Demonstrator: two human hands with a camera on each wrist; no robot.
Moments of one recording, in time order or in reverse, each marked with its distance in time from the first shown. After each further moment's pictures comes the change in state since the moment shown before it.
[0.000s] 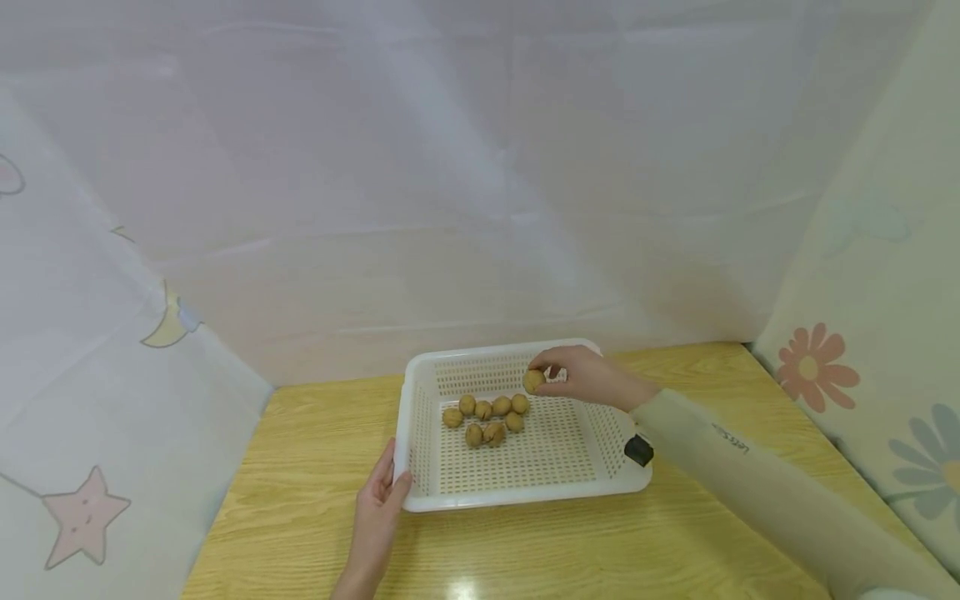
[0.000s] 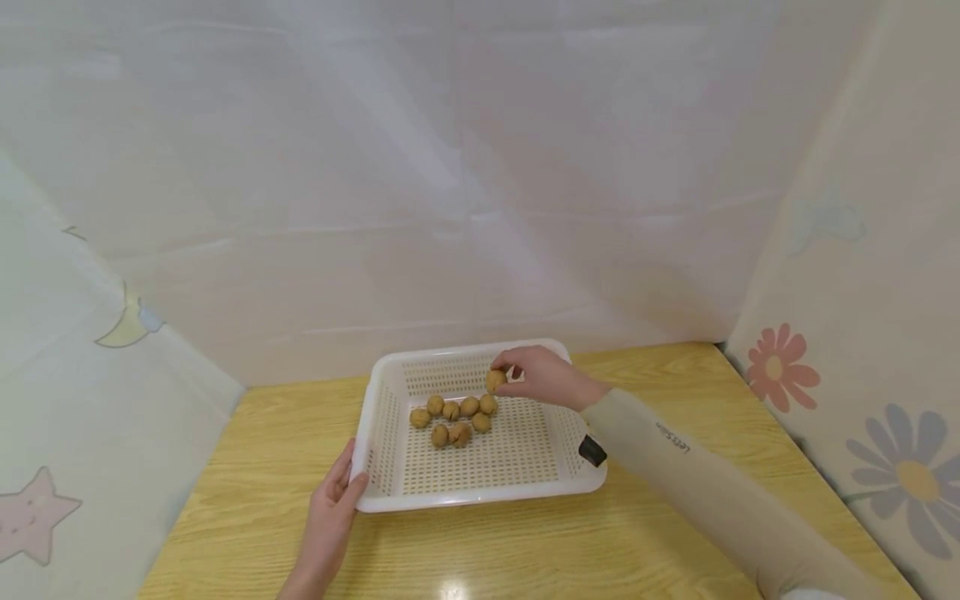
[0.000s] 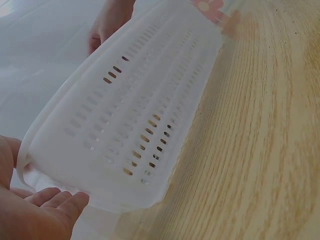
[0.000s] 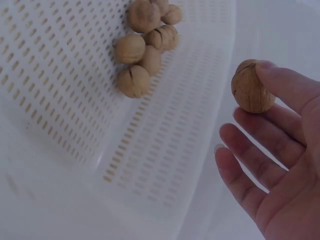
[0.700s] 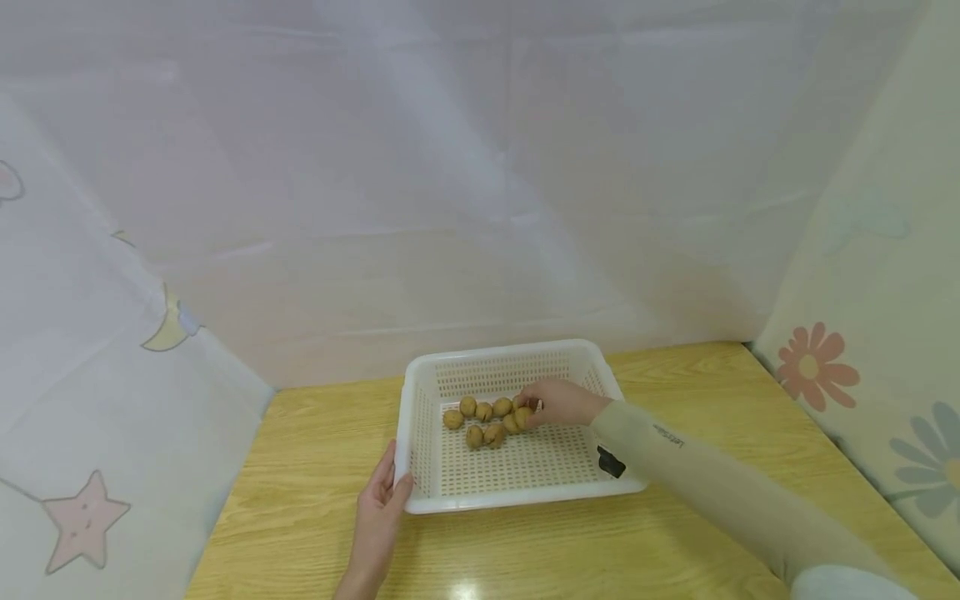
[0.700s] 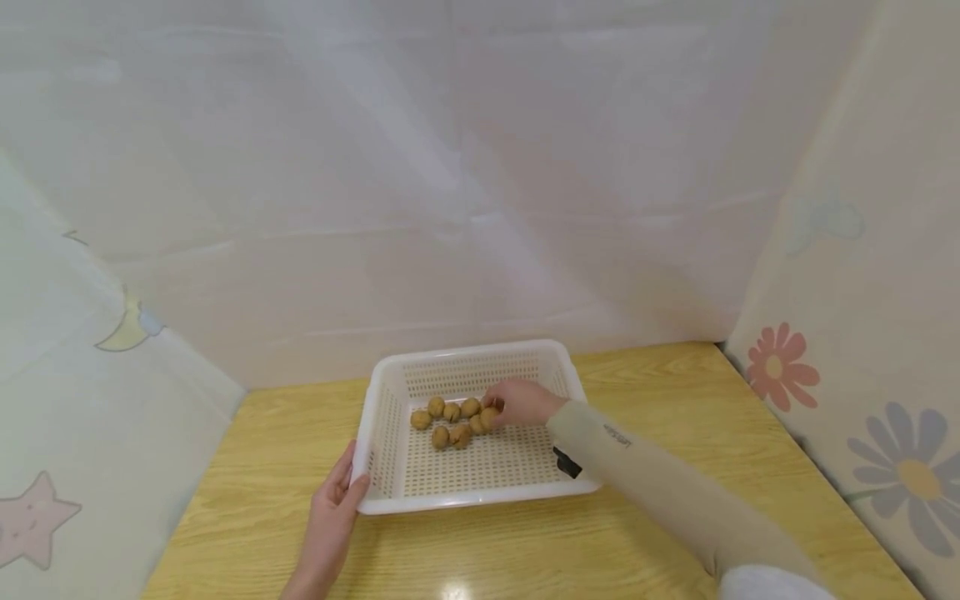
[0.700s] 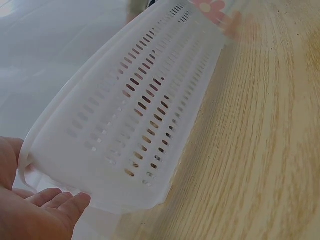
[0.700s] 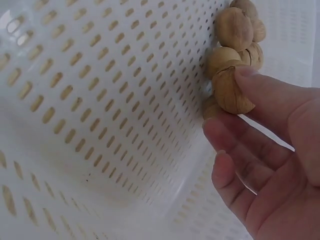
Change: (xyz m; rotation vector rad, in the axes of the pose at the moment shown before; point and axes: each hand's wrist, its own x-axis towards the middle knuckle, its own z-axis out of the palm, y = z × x) left_hand 0.000 0.001 0.000 -0.012 -0.005 -0.002; right_hand 0.026 0.022 0.066 -0.008 -0.214 0.136
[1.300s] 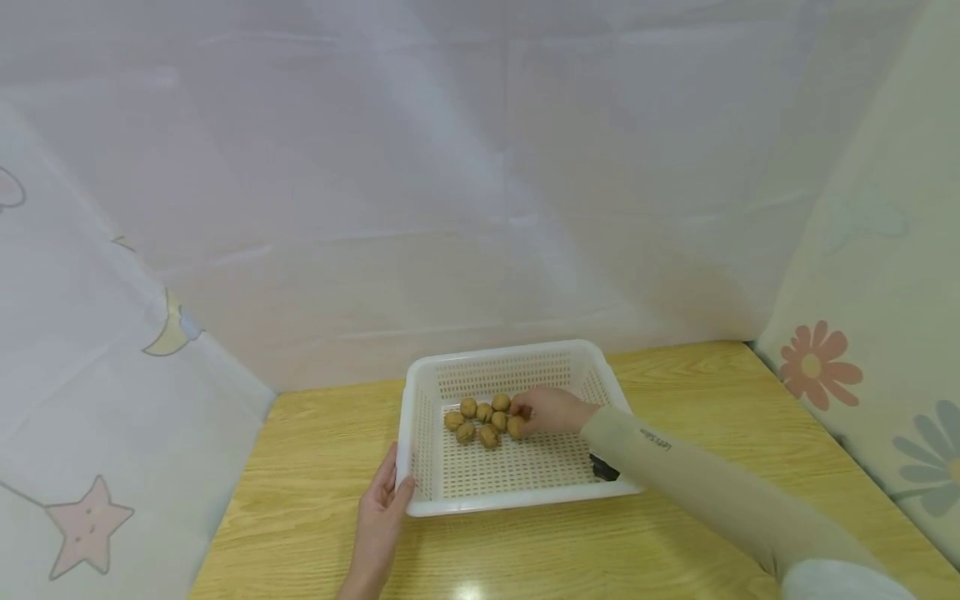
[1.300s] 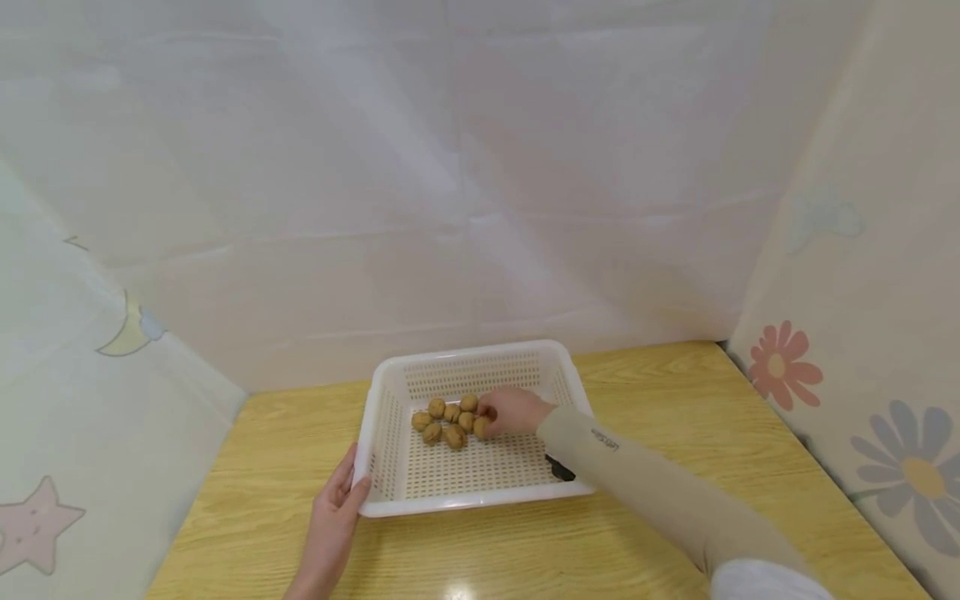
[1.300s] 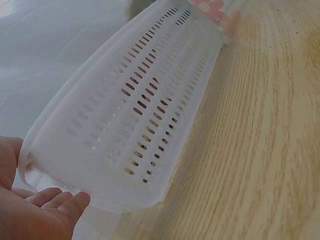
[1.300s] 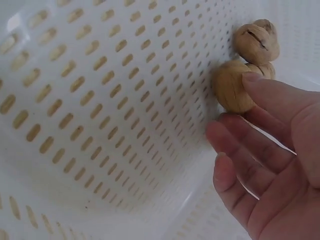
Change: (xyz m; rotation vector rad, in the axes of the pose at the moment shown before) left_hand 0.000 0.000 0.000 0.012 0.013 0.003; right_hand 0.010 -0.005 0.016 -0.006 0.021 -0.005
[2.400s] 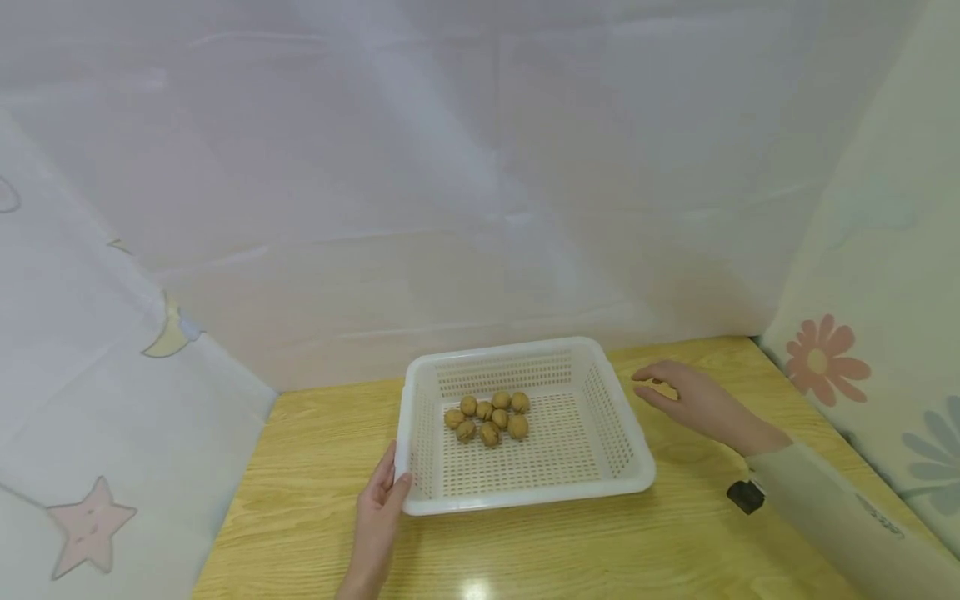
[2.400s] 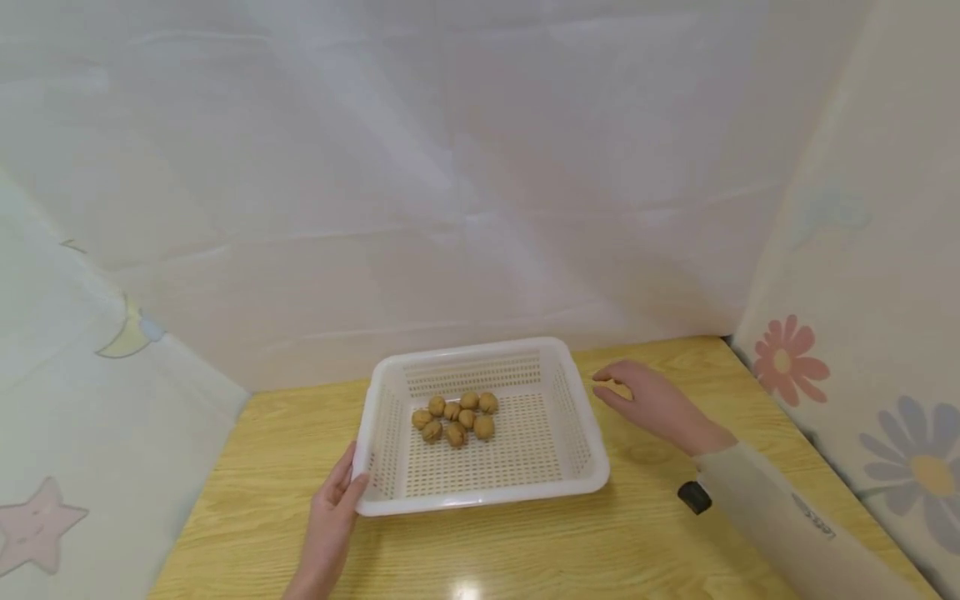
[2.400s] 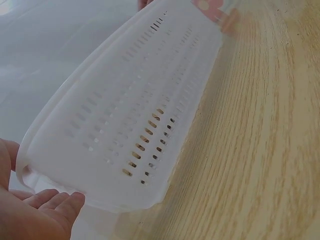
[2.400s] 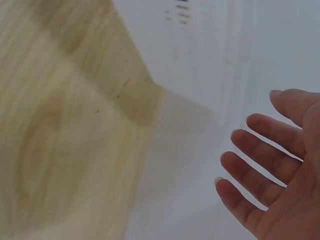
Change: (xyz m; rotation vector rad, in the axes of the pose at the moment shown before) left_hand 0.000 0.001 0.001 0.006 0.029 0.007; right_hand -0.163 0.063 -0.070 -0.009 0.415 0.101
